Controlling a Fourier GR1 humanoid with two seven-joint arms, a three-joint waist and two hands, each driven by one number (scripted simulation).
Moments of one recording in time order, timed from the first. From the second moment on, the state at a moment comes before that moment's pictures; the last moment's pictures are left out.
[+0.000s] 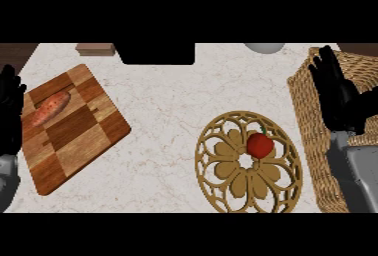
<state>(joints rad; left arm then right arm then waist) -0.19 0.54 -0.02 -1.52 0.13 0.43 0.18 -0.38 -0.33 0.01 -1.40 -0.24 -0.22 0.09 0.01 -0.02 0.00</state>
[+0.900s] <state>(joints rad) -0.19 0.47 -0.22 -1.59 0.20 0.09 0.00 -0.36 -0.14 0.32 -1.34 0.46 -0.73 0.24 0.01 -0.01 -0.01</state>
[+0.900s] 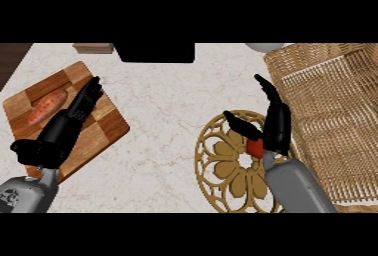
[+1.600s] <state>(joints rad) -0.16 0.46 -0.22 -1.57 0.20 0.08 -0.01 -0.57 -0.27 0.35 -1.32 0.82 -0.20 0.96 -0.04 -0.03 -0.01</state>
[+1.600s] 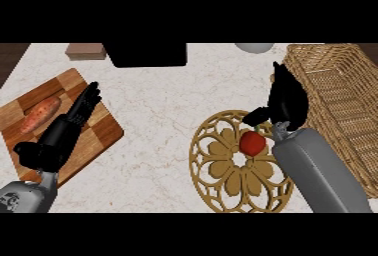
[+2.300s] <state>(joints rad) -0.15 0.47 -0.18 -1.56 0.21 0.05 -0.02 -0.58 -0.23 0.32 -1.75 0.66 0.20 1.22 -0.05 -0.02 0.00</state>
